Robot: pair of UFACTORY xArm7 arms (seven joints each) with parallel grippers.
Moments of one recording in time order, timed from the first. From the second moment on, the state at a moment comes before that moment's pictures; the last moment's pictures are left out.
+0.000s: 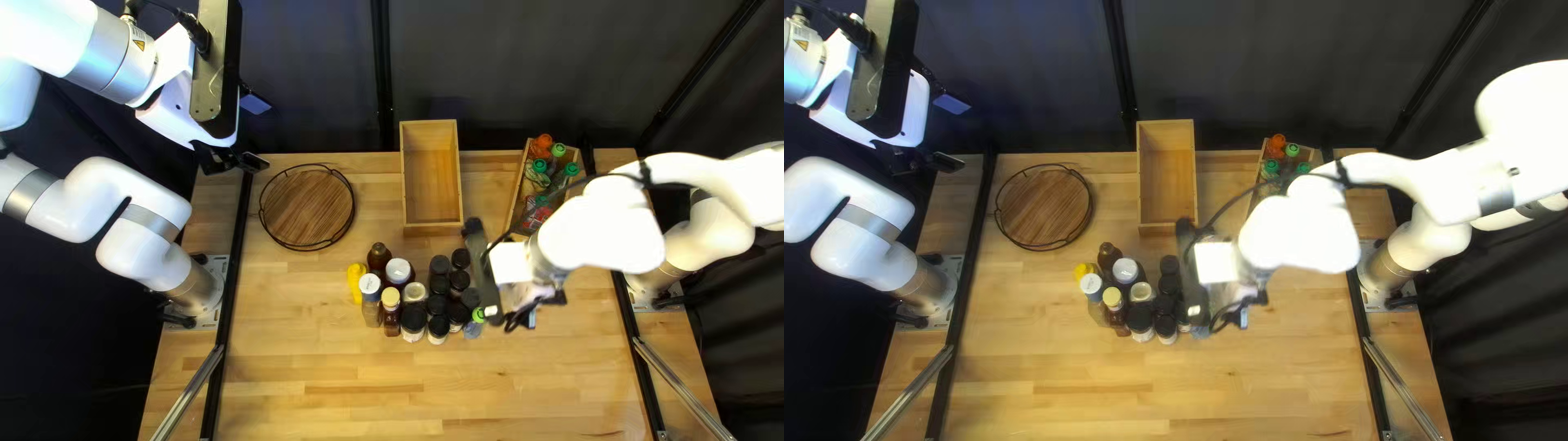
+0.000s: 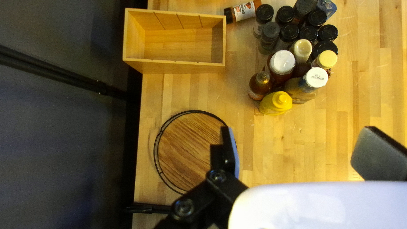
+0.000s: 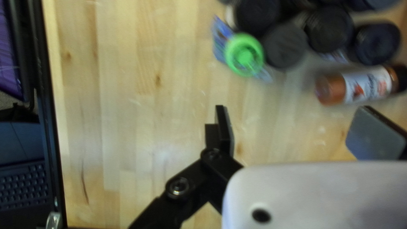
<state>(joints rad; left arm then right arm) -0.40 -0.94 0.17 1.04 0.41 1.46 -0.19 2.81 0.21 -2.50 0.72 0.07 0.66 0.11</state>
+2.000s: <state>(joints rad) -0.40 -0.94 0.17 1.04 0.41 1.46 -0.19 2.80 1.04 -3.00 0.38 -0.04 1.26 -0.22</state>
